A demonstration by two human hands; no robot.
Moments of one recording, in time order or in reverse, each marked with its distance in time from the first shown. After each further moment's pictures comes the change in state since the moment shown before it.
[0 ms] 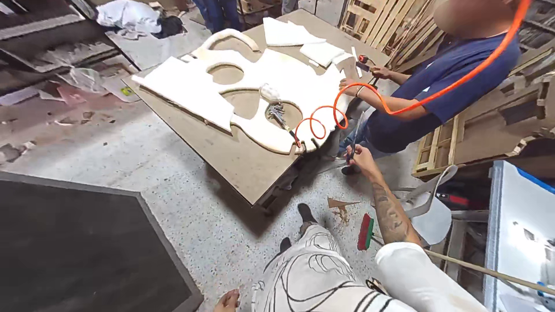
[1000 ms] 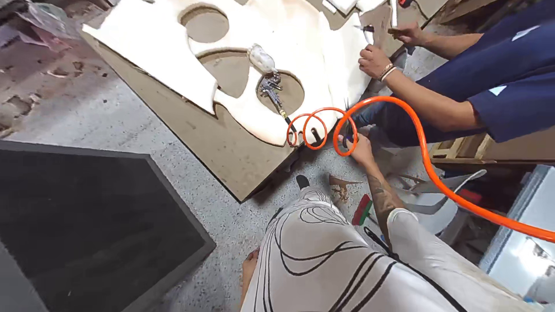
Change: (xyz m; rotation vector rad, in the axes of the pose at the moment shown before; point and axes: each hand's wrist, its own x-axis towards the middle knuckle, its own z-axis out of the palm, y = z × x) left_hand -0.018 0.170 0.121 -0.138 0.083 -0.325; right_hand 0.129 0.038 0.001 -0.459 -0.012 0.152
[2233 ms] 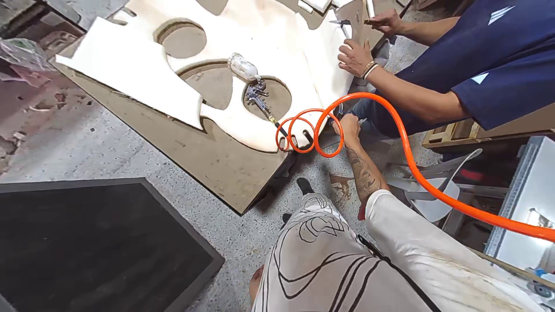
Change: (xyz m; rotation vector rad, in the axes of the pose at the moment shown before) left_hand -0.026 -0.014 -0.011 -0.047 0.019 0.103; right_hand 0.040 -0.034 0.019 -0.151 0.203 0.226
